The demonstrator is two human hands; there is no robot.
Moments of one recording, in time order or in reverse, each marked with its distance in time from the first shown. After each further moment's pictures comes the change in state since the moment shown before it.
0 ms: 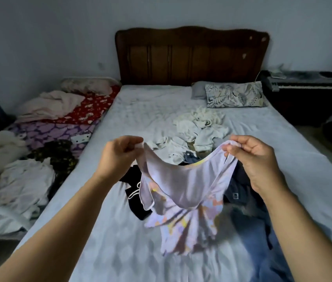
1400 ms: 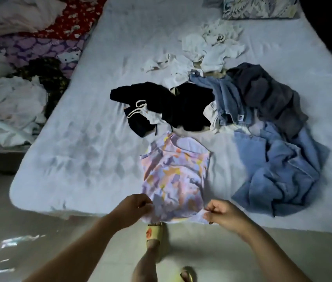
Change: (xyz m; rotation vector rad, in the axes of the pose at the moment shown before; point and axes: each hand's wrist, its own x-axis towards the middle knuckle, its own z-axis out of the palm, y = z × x) left_hand -0.282 -0.195 0.069 0.278 -0.846 -0.481; right_hand -0.266 0.211 -0.052 -0.400 -0.715 0.798
